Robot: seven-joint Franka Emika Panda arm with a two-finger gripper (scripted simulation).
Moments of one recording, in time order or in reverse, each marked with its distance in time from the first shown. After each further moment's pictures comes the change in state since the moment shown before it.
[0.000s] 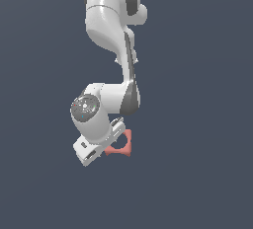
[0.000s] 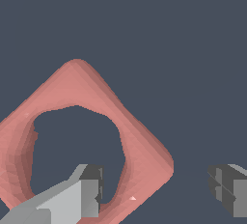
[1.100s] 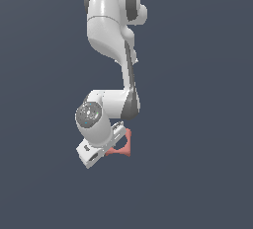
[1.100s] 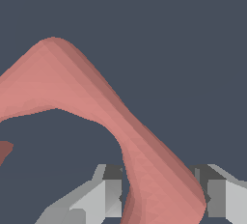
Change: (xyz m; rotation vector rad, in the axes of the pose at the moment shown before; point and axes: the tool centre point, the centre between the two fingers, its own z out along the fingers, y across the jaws) arm 0.000 0.000 0.030 -0.001 0.001 -0.004
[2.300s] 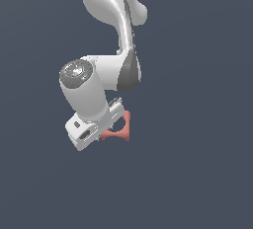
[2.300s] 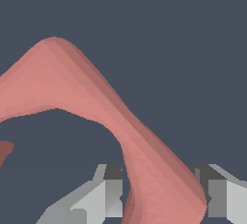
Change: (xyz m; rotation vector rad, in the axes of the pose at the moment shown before) arm -0.019 -0.021 -0.109 0.000 -0.001 0.000
